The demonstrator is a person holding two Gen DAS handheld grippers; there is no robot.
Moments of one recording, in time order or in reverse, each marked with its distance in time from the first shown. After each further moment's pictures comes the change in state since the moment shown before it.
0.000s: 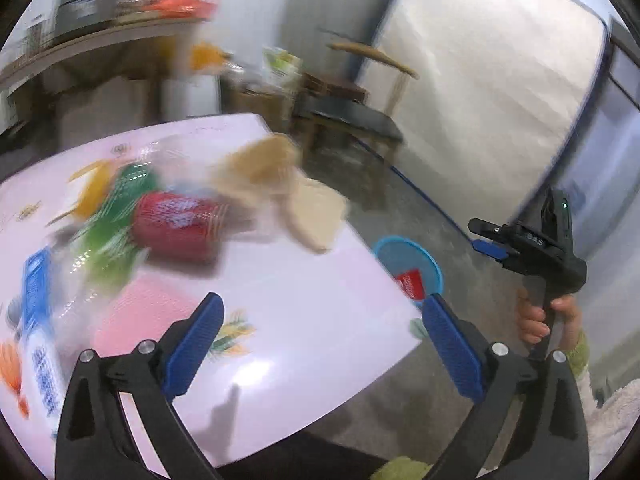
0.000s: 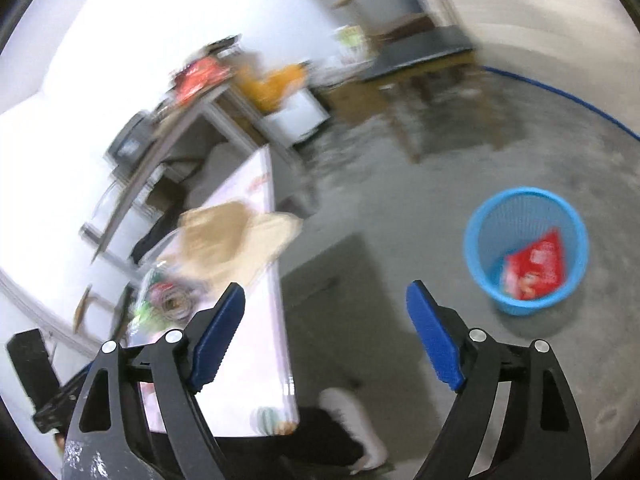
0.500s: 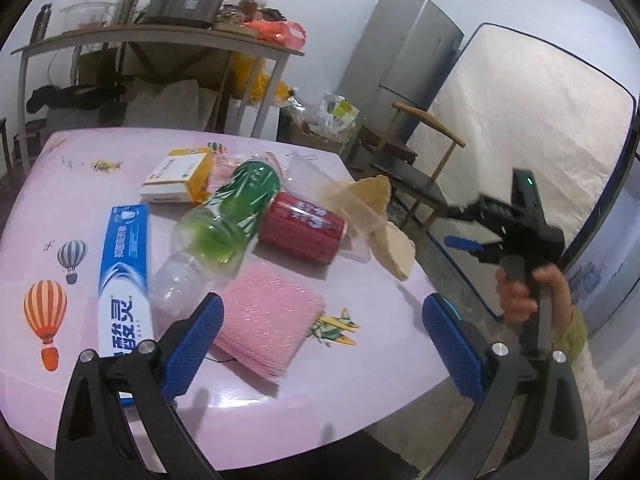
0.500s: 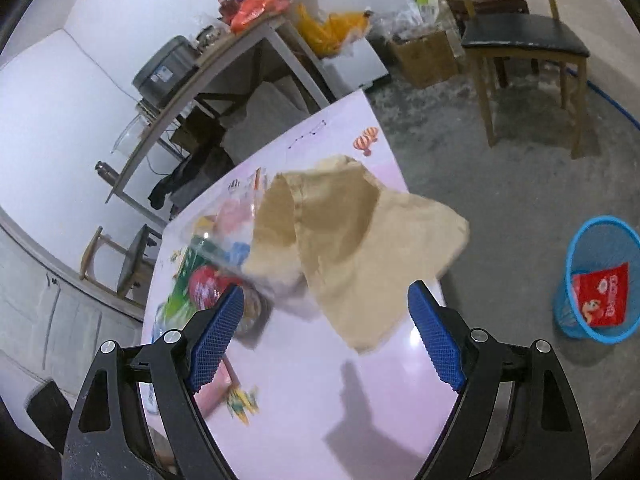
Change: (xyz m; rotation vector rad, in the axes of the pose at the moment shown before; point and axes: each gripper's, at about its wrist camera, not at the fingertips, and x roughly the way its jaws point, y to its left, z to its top) left arm -0.040 0.093 -0.039 -0.184 -0.182 0.059; right arm 0.126 0.127 0.034 -0.128 0.190 0.039
